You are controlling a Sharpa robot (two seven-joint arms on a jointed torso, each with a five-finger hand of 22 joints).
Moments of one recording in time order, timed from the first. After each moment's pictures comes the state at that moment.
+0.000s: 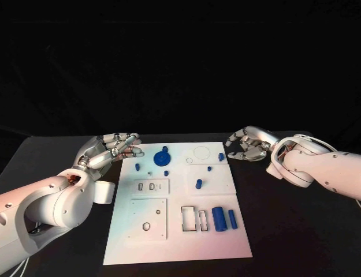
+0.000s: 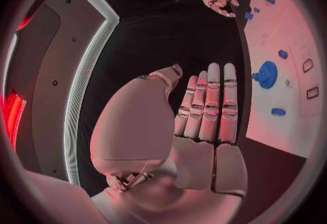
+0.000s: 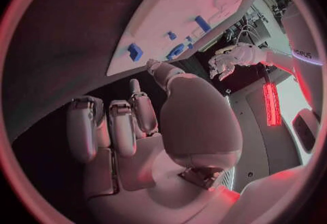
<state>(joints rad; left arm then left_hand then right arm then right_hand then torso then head) 1.10 -0.92 0.07 1.66 -0.05 -0.36 0.43 1.44 -0.19 0.45 0.24 0.08 0.91 0.22 0.25 0.17 1.14 0.15 0.07 0.07 1.08 0.10 0.41 0.32 0.17 0.97 0.20 0.38 0.13 1.26 -0.99 -0.11 1.39 -1.15 -0.35 0.11 1.27 -0.22 0.46 0.08 0.22 0.83 0.17 0.22 0.48 1.39 0.08 1.35 1.31 1.46 0.01 1.54 1.31 0.05 1.46 0.12 1.45 1.31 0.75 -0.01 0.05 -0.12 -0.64</state>
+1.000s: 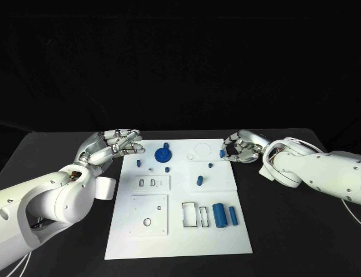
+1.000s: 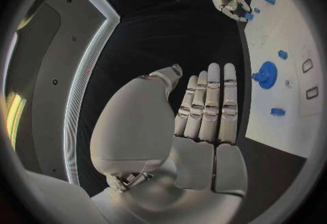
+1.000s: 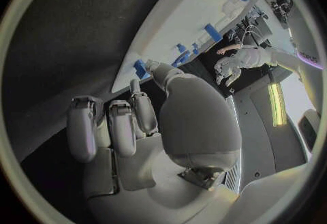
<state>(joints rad) 1.10 -0.91 0.07 1.65 -0.05 -0.35 0.43 1.44 -0.19 0.45 0.24 0.08 0.91 0.22 0.25 0.17 1.14 0.15 0.07 0.07 1.08 0.10 0.41 0.32 0.17 0.97 0.20 0.38 0.13 1.21 -0.89 -0.11 1.28 -1.12 -0.34 0.12 1.28 -0.21 0.46 0.07 0.22 0.83 0.17 0.22 0.48 1.39 0.08 1.35 1.31 1.46 0.01 1.54 1.31 0.05 1.46 0.12 1.45 1.31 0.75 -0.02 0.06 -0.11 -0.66</state>
